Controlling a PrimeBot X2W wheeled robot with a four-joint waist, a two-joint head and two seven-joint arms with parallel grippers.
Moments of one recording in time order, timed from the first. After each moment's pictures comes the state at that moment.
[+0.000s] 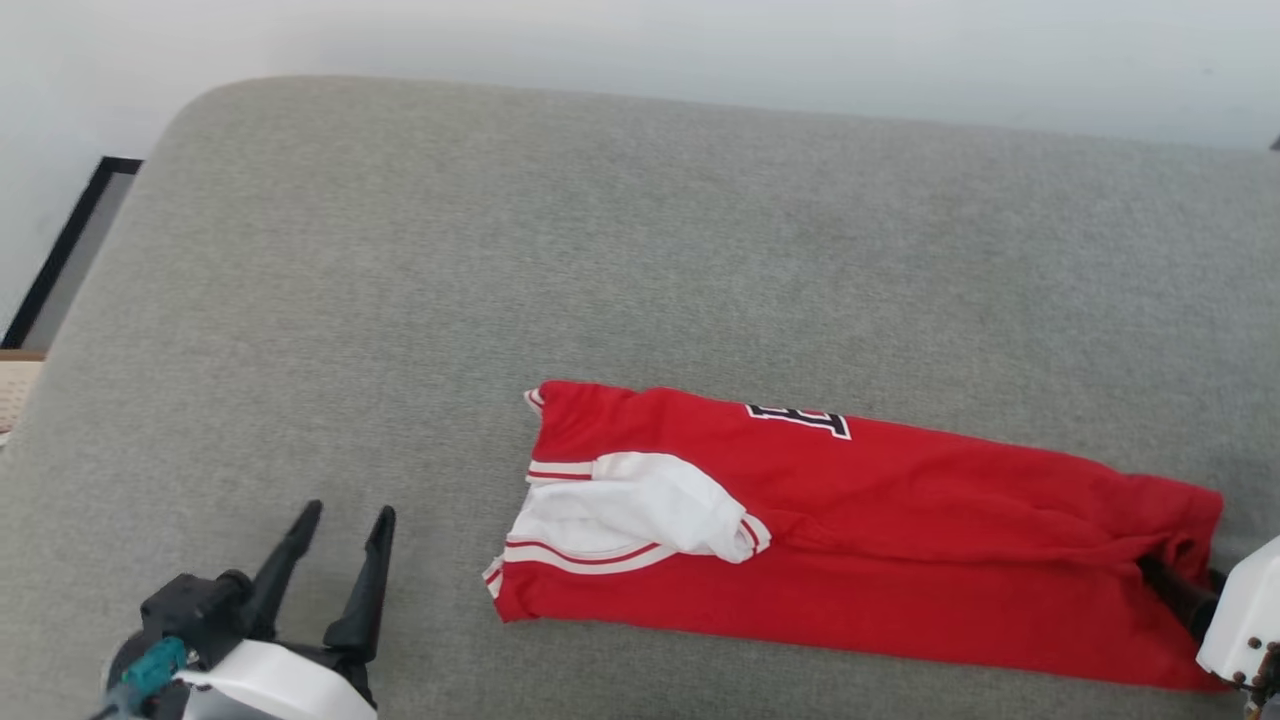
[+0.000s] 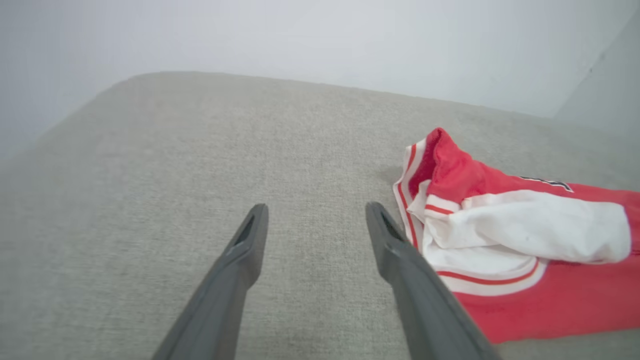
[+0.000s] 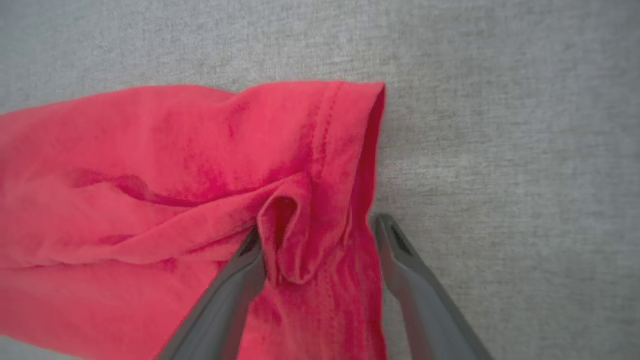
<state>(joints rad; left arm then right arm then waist) -0.05 0.38 -0.26 0.26 -0.53 -0.13 -0.26 -0.10 -0.36 -0.18 0.28 0.62 0.13 0.68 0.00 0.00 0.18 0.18</state>
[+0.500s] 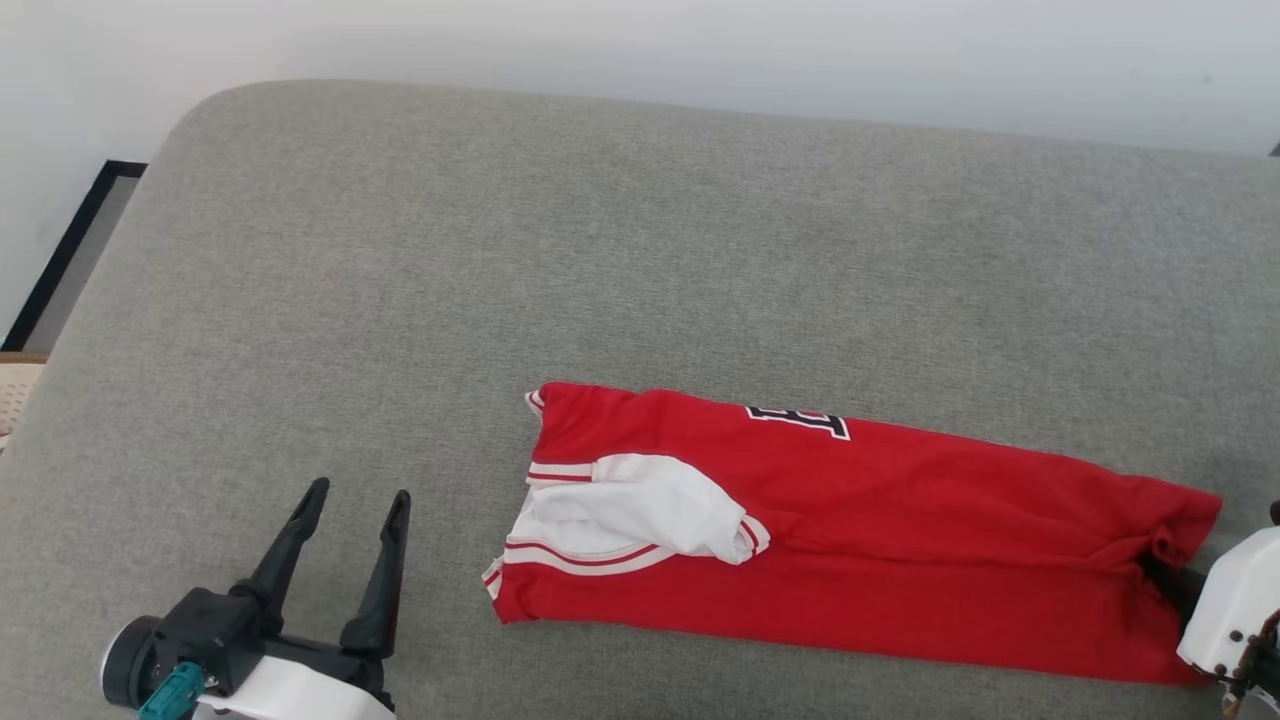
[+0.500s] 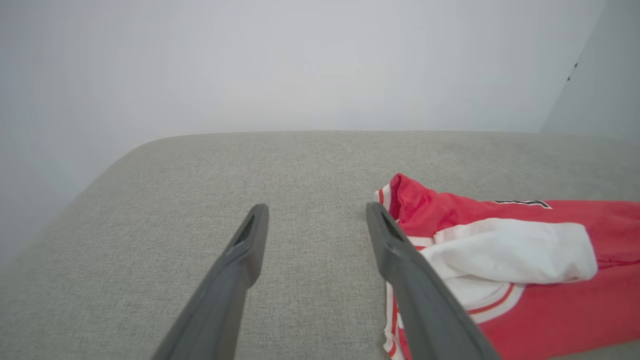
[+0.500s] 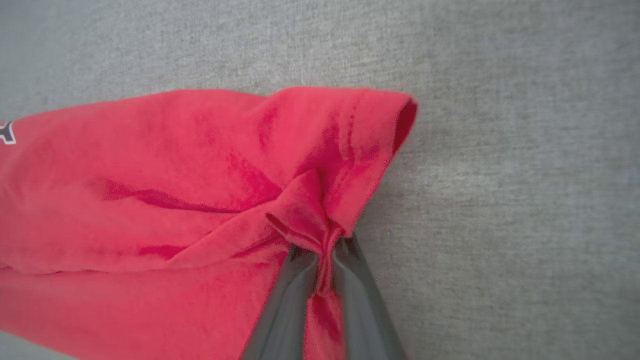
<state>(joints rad) 0.03 0.27 -0.14 0.08 -0.30 -0.13 -0.26 -0.13 -0.34 -0.19 0.34 0.62 0.13 0.67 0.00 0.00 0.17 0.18</state>
